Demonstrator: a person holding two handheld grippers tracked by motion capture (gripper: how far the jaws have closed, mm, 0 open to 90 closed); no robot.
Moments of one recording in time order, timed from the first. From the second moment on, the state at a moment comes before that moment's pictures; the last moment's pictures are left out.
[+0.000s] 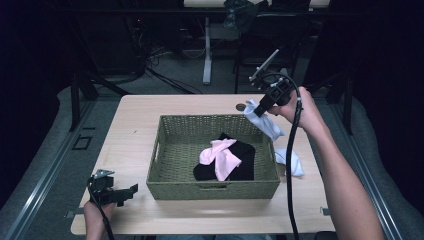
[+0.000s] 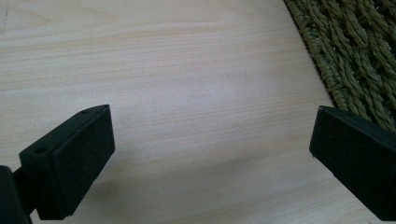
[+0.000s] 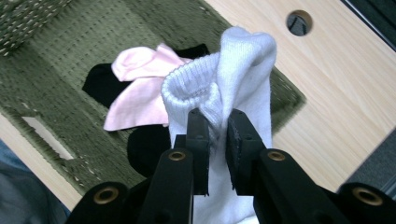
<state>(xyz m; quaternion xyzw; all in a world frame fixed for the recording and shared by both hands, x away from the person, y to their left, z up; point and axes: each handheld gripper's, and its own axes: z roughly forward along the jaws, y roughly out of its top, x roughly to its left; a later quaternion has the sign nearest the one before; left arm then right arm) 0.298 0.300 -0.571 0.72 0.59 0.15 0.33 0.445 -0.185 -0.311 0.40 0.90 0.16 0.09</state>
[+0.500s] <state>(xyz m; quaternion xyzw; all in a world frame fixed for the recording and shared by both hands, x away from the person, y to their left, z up) 0.298 0.300 -0.571 0.72 0.59 0.15 0.33 0.445 -0.252 -0.332 0.46 0.87 0.15 0.09</state>
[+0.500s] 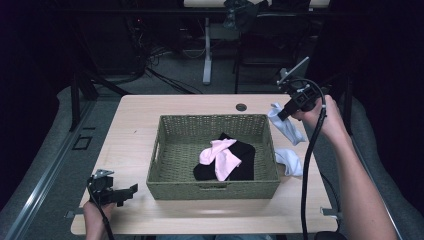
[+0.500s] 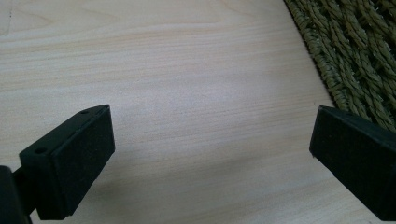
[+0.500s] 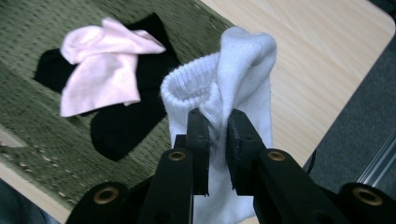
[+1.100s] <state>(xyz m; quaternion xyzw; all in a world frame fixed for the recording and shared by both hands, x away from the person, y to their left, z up) 0.298 0.300 -0.571 0.72 0.59 0.15 0.33 0.445 -0.291 -0.405 0.52 0.84 0.12 0.07</state>
